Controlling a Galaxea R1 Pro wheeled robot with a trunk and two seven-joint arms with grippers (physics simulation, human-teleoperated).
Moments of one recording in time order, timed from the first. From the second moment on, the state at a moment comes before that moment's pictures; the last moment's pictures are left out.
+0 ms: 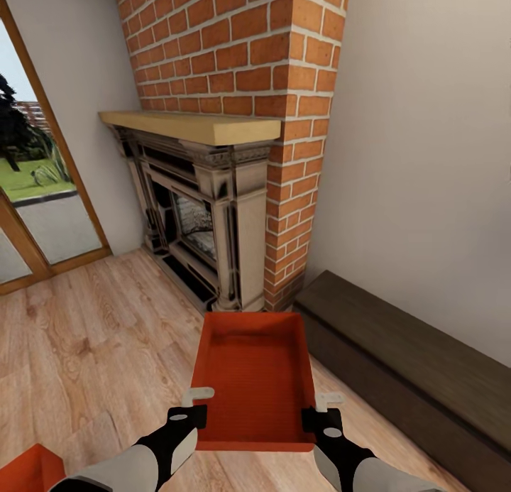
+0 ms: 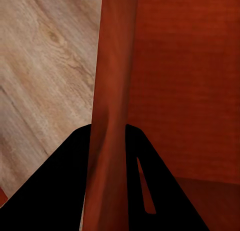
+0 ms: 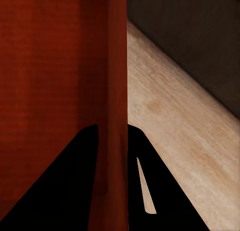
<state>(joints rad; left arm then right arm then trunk) -0.68 -0.13 -0.20 -0.11 0.22 0.00 0.27 -0.65 0.14 0.11 -0.09 -0.04 -0.16 -0.25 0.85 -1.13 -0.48</state>
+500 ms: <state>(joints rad) -0.68 -0.13 -0.20 -0.11 0.22 0.00 0.27 -0.65 0.14 0.11 -0.09 -0.03 -0.16 -0.24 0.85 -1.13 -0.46</state>
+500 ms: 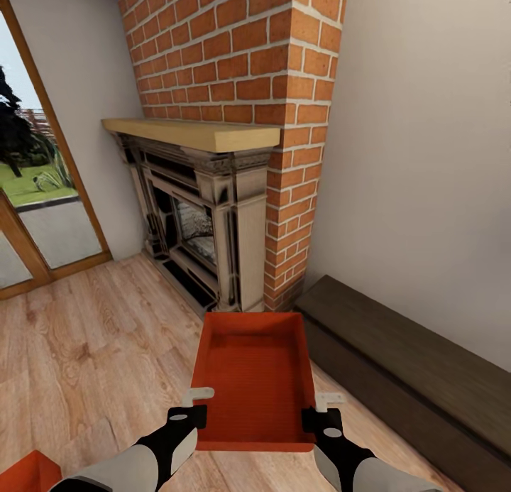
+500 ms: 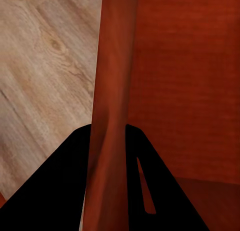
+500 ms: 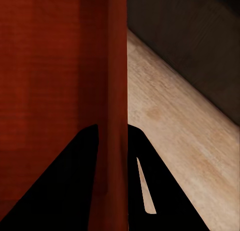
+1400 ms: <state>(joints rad) -0.68 -0.13 -0.20 -0.11 0.22 0.00 0.27 -0.65 0.13 0.11 -0.09 -0.03 -0.16 -0.24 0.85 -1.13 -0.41</state>
